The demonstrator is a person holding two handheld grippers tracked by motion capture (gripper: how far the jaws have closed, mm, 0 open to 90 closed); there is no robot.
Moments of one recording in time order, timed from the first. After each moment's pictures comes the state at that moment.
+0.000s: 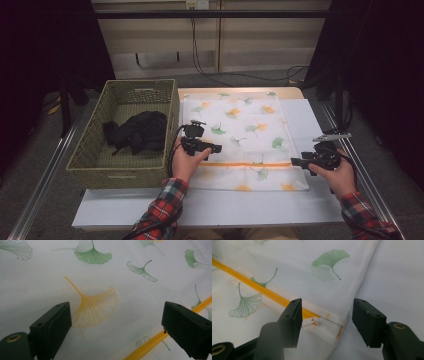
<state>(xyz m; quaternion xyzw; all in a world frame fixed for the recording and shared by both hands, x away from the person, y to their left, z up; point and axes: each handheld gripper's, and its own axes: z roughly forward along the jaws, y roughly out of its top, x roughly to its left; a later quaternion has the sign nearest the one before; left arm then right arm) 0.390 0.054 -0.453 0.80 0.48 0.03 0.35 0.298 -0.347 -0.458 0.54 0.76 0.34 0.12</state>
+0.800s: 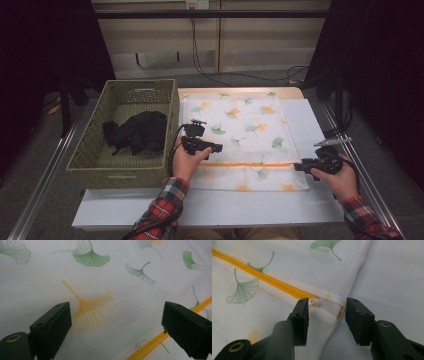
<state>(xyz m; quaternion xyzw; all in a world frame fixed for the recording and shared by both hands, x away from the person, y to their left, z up) 0.392 0.052 -0.452 0.80 0.48 0.03 0.36 0.288 -0.352 -0.465 0.55 0.77 0.32 0.10</state>
